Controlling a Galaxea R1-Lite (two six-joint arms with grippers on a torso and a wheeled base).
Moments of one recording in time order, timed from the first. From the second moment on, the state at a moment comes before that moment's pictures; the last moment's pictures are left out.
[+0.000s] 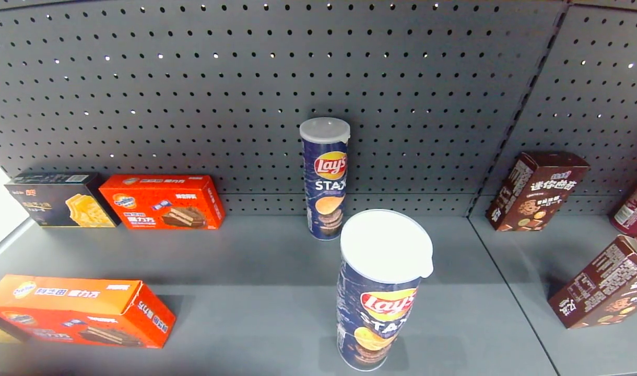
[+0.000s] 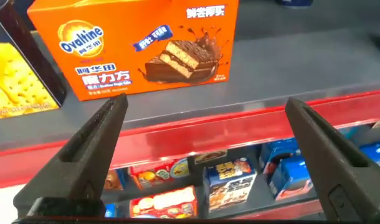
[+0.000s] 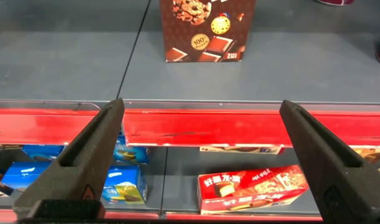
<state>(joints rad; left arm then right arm) 0.00 0.00 0.00 -0.05 -0.19 0.03 0.00 0.00 0.00 0.00 0.01 0.00</state>
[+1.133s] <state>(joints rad) 0.00 0.00 0.00 0.00 -0.06 0.02 0.00 0.00 0.00 0.00 0.01 0.00</state>
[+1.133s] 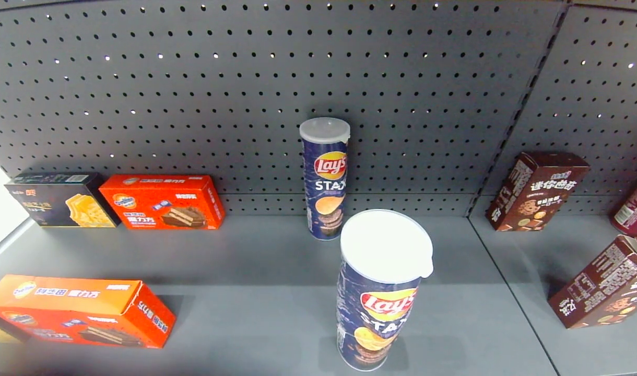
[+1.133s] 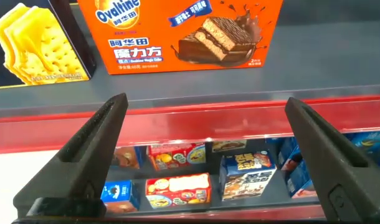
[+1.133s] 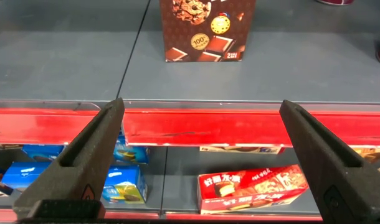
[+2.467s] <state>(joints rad) 0.00 0.00 0.00 0.00 -0.06 0.02 0.53 0.93 -0.80 0.04 0.18 -0.14</state>
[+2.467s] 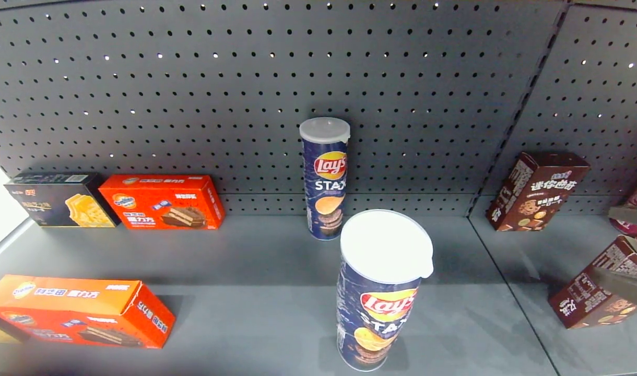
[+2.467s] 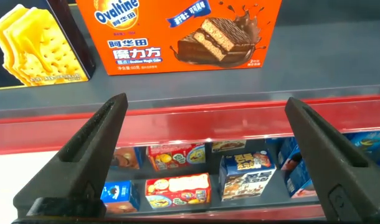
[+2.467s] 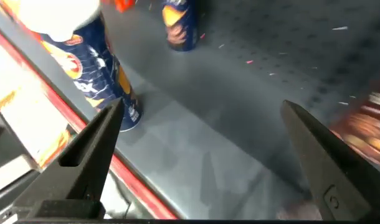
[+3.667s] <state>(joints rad) 0.00 0.00 0.00 0.01 -0.06 0.02 0.70 1.27 -0.83 0.03 0.17 -0.20</state>
